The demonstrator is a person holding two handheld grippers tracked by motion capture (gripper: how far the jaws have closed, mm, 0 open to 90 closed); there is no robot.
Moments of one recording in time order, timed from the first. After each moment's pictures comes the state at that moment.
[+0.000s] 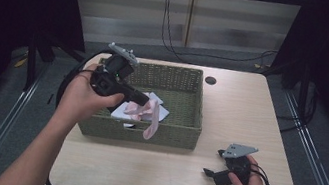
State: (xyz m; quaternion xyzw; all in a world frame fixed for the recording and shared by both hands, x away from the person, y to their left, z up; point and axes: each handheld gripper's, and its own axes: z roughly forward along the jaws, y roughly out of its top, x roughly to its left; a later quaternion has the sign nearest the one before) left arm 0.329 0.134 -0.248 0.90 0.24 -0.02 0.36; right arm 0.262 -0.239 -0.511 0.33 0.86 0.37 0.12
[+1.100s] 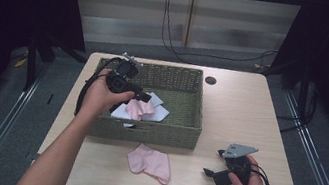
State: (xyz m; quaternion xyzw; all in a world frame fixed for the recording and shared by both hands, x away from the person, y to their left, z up) left arm 0.415 0.136 -0.342 0.88 0.33 0.02 0.33; right arm 0.262 -0.239 -0.511 0.33 0.86 0.37 0.12
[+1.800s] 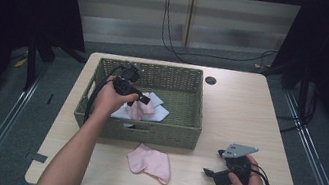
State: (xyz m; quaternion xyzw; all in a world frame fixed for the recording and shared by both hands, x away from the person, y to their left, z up) left arm 0.459 0.132 -0.409 0.87 0.41 0.03 0.29; right arm 0.262 -0.239 -0.511 0.33 0.86 0.37 0.12
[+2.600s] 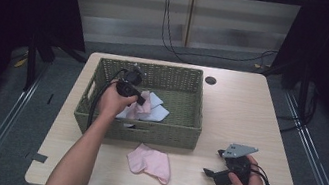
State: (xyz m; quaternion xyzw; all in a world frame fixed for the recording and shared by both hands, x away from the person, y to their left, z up) left arm 0.465 0.131 -0.414 0.87 0.43 0.02 0.26; right arm 0.262 -0.239 -0.511 0.33 0.86 0.37 0.12
